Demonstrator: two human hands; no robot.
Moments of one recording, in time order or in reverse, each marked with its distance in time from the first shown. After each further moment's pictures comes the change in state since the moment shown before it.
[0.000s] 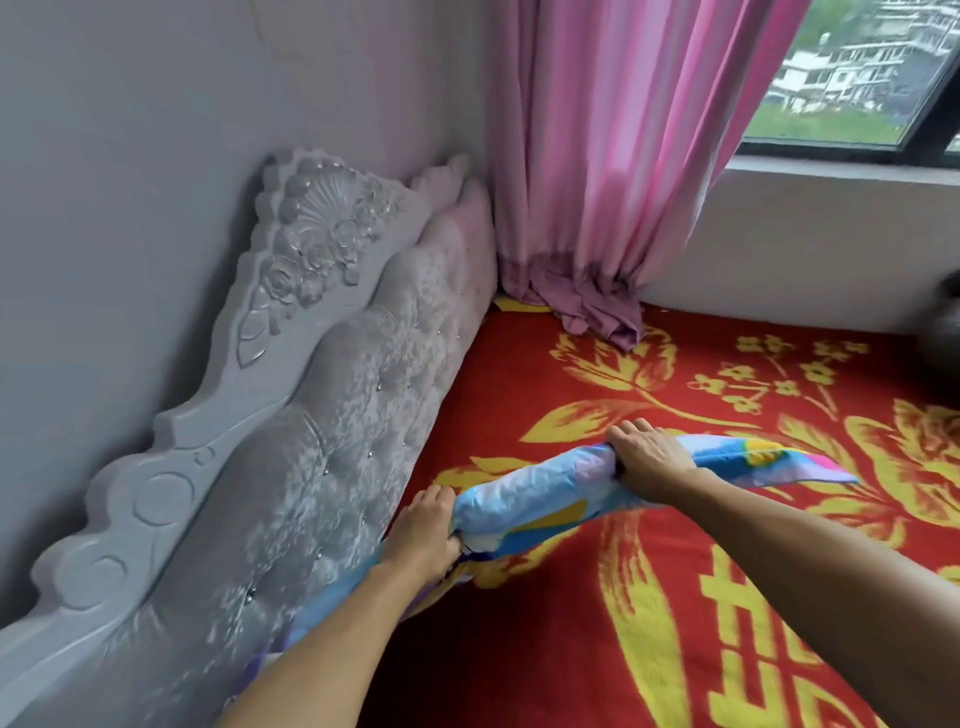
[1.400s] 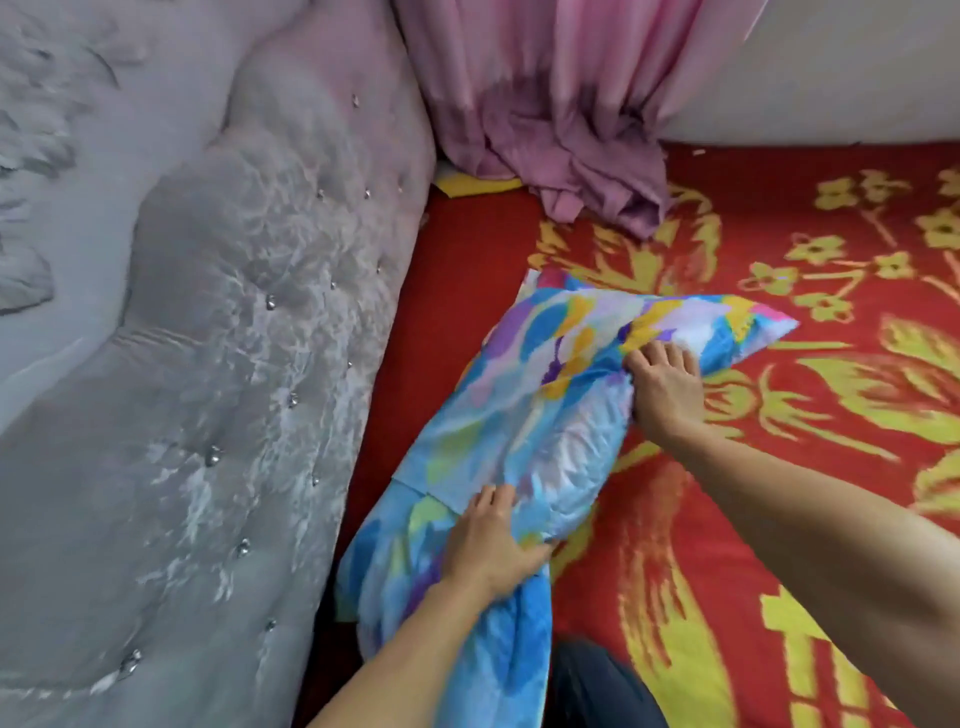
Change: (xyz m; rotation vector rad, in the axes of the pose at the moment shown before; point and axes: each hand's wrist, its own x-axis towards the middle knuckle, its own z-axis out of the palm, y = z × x) left_hand 0.276 0.054 0.168 -0.155 -0.311 -0.078; right_hand 0.250 0.156 0.203 0.179 0.023 0.368
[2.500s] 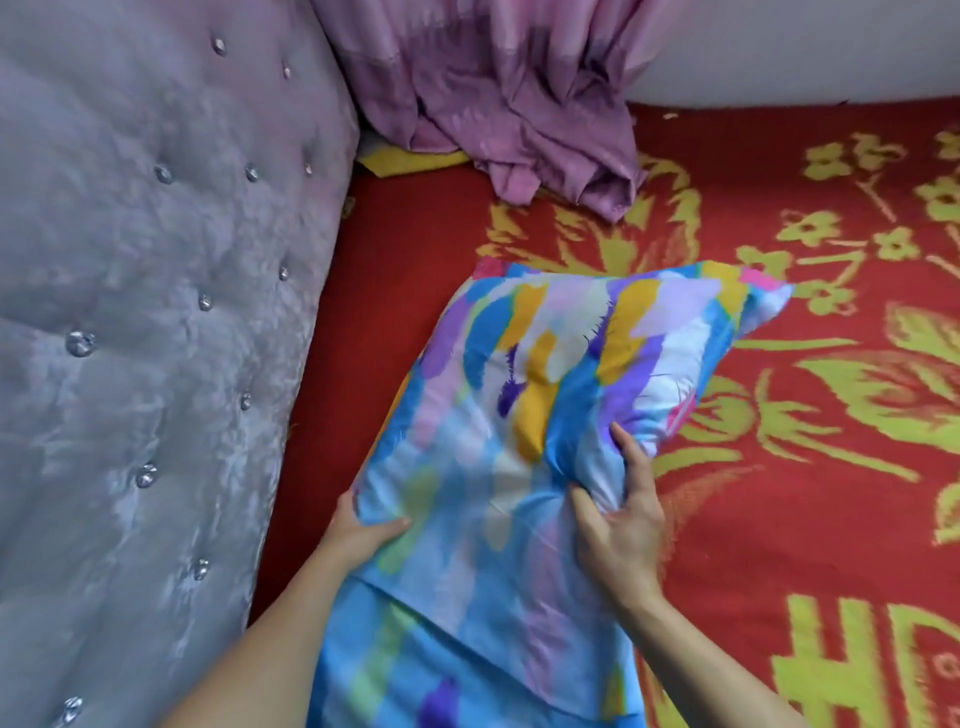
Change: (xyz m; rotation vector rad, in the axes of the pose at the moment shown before) left_hand 0.164 -0.131 0.019 -0.489 -0.015 -0.567; right_hand -0.052 -0.048 0.060 1.020 0.308 0.484
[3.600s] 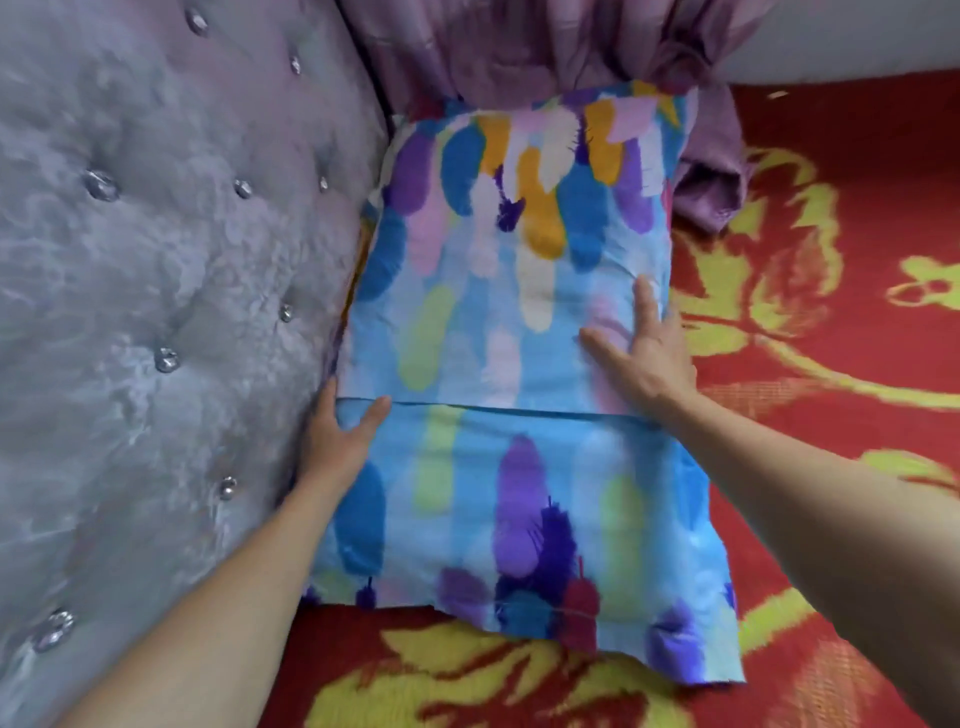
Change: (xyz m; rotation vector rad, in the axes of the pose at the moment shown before) left_hand 0.184 0.107 -0.054 -0.052 0.301 0.366; right_hand 0.279 0.049 0.164 -0.387 -0.230 -0.093
